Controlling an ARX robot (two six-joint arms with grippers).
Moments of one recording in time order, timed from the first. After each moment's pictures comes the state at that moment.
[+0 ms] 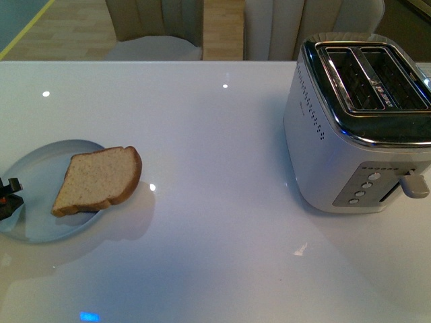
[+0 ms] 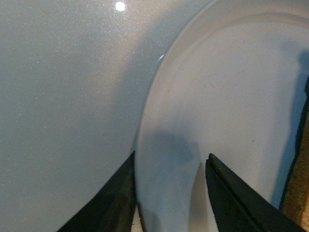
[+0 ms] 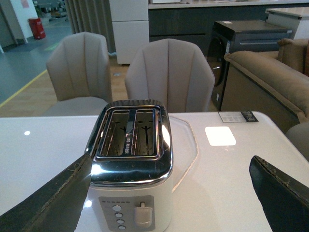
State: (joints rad) left arm 0.32 2.38 0.80 0.63 0.26 -0.10; right arm 0.00 0.00 0.02 0.00 0.00 0.00
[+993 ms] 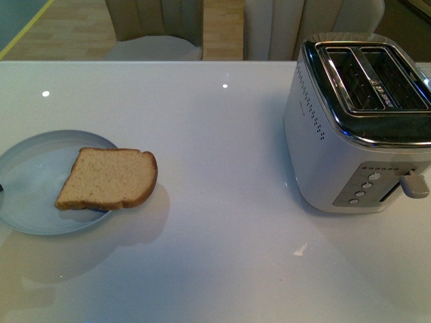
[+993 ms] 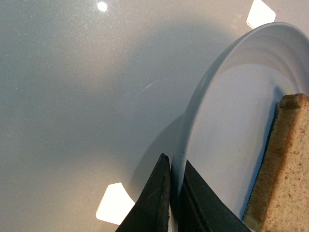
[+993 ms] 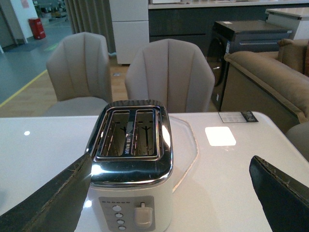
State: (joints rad) left arm 0.34 2.14 0.71 0.53 0.36 -0.24; right arm 0.00 0.00 0.02 0.00 0.00 0.00
